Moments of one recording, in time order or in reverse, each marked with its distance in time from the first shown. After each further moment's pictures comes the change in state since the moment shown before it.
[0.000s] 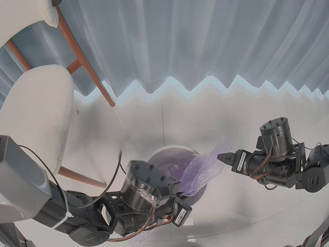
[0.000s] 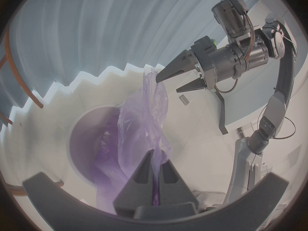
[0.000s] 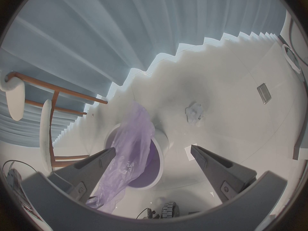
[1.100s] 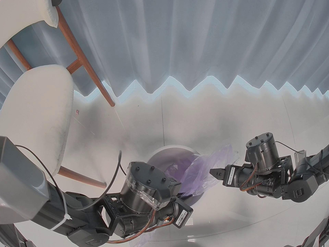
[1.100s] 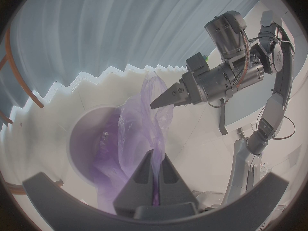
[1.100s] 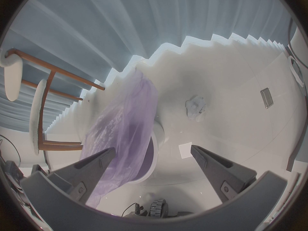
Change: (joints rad) left arm -0.013 -0.008 0.004 0.000 0.011 -0.009; right arm 0.025 0.106 0.063 -0.104 0.000 -0.074
